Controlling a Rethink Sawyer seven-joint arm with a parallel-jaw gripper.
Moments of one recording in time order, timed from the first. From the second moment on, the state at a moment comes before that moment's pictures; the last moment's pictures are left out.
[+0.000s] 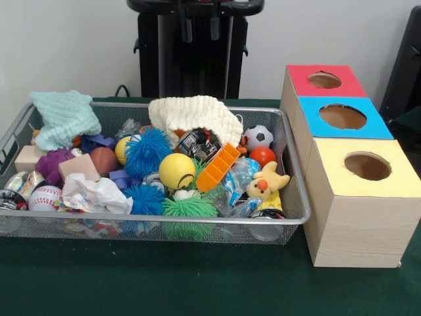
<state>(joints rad) -0.87 -1.21 0.62 2.45 -0.40 0.13 1.32</state>
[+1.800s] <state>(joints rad) -0.93 -1.05 0.79 2.04 -0.37 0.55 1.32</state>
